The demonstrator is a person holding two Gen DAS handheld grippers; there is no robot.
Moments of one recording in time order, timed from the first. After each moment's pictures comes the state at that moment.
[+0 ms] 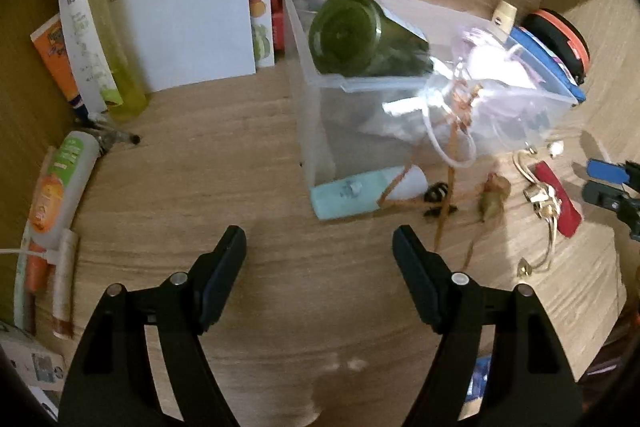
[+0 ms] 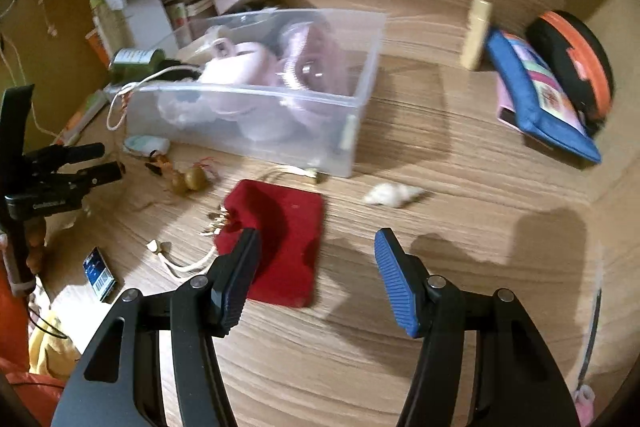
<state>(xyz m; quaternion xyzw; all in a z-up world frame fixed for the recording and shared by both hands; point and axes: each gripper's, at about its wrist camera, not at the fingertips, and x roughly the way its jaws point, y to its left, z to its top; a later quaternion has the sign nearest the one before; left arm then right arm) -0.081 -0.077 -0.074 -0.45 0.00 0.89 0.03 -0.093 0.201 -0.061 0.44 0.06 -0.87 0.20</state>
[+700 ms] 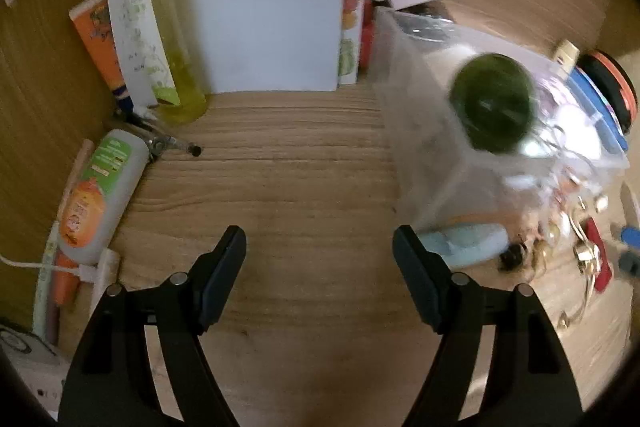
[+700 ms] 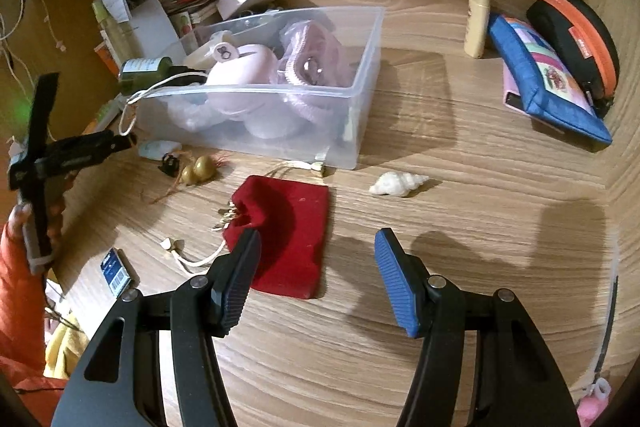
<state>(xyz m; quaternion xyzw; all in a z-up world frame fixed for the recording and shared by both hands) -0.112 -0.124 -0.070 -0.45 -0.04 0.89 -0.04 -0.091 0.208 -0.065 0.45 0.03 -0.86 0.22</state>
